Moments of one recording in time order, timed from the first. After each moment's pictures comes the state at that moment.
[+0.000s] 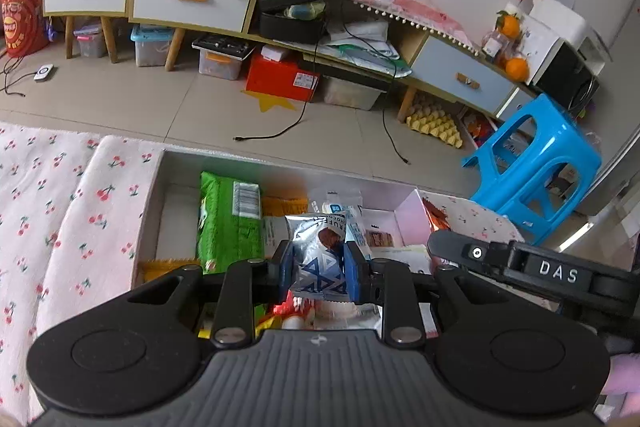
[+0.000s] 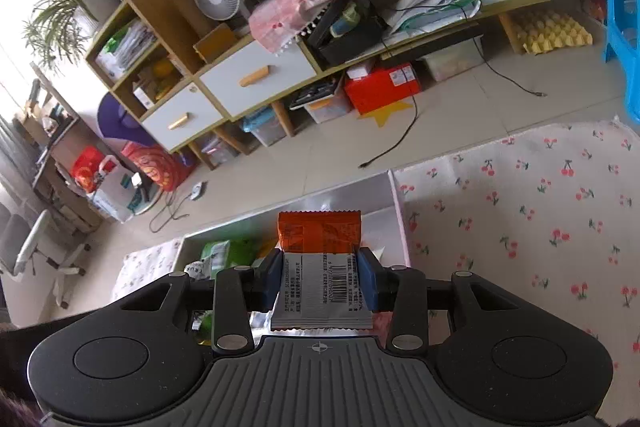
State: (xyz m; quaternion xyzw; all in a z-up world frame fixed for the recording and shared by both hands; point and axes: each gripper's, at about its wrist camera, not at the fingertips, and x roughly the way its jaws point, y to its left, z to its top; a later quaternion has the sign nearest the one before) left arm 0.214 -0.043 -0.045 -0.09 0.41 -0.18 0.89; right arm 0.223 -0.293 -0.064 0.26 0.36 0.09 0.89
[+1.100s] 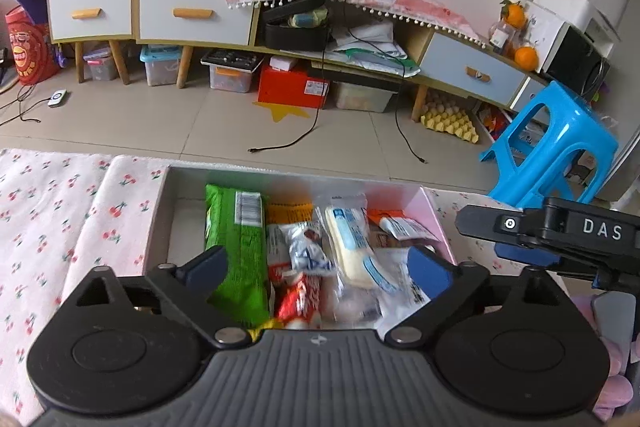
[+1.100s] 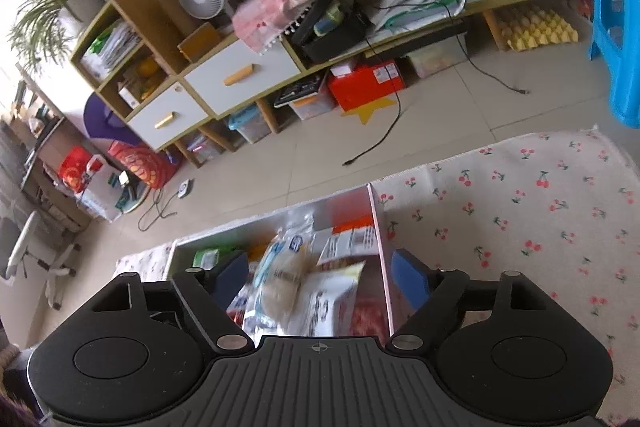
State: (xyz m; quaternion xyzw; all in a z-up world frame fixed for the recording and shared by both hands) left arm 0.195 -0.053 -0.028 -0.05 0.40 -0.16 0.90; right arm 0.216 -0.309 -0.042 0.25 0.38 0.07 0.89
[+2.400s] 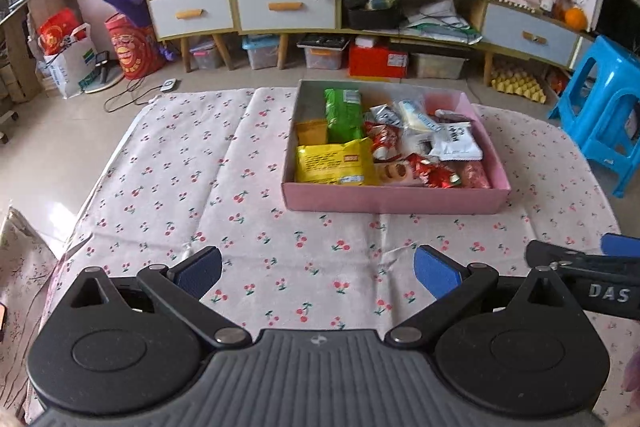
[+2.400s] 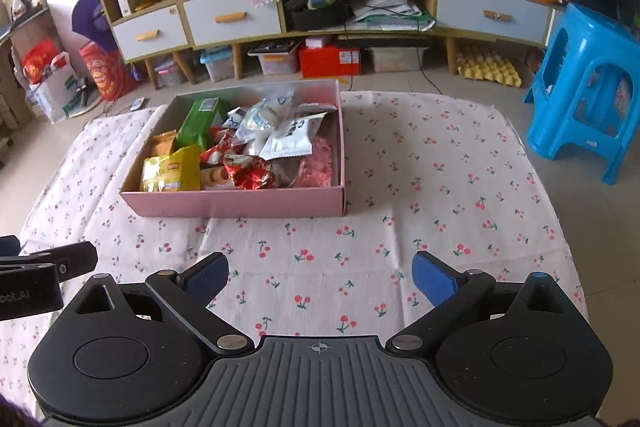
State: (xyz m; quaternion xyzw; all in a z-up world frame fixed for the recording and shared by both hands) left arm 0.065 -0.037 -0.014 0.03 0.42 -0.01 0.91; right arm 0.040 -0.248 -0.032 0.07 0.40 0.01 0.91
